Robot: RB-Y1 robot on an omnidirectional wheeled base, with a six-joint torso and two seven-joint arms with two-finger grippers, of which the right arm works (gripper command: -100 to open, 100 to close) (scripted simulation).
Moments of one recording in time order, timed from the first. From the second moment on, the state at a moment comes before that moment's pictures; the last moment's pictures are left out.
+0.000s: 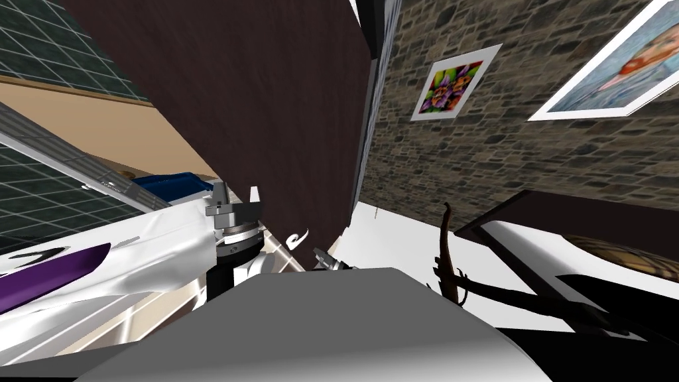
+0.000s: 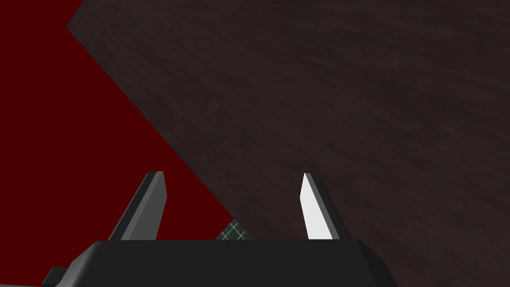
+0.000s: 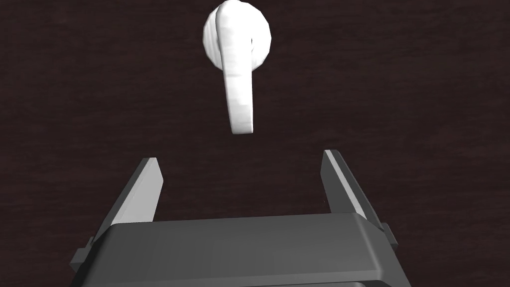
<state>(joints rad) -0.08 -0.16 1.02 -0.89 -0.02 -0.78 -0.14</state>
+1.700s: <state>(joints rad) -0.08 -0.09 0.87 -0.83 -0.03 -0.76 -0.08</state>
